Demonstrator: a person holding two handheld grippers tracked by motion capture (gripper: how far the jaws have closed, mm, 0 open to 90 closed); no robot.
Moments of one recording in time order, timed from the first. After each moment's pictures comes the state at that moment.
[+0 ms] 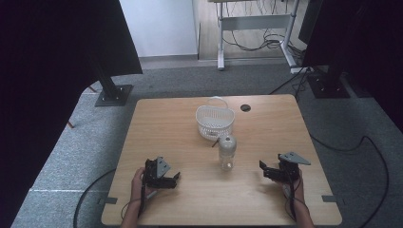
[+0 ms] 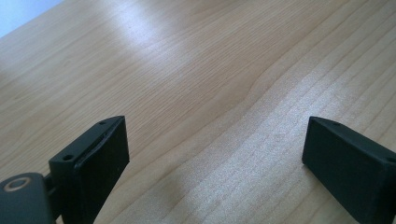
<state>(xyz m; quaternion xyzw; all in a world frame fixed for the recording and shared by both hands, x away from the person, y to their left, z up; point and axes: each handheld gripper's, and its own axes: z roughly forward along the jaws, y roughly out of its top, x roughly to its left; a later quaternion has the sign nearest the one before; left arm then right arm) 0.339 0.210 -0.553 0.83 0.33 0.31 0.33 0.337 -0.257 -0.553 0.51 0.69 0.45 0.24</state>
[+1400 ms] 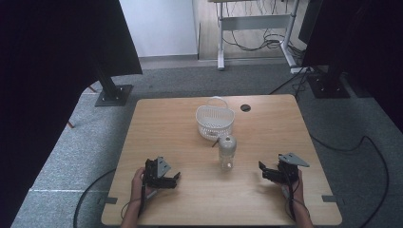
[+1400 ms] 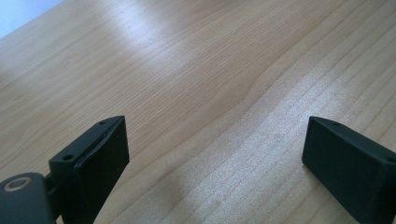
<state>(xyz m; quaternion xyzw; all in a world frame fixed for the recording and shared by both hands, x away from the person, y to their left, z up) 0.339 0.210 -0.553 0.83 0.33 0.31 0.33 0.332 -0.252 -0.552 0.51 0.69 0.44 0.26</state>
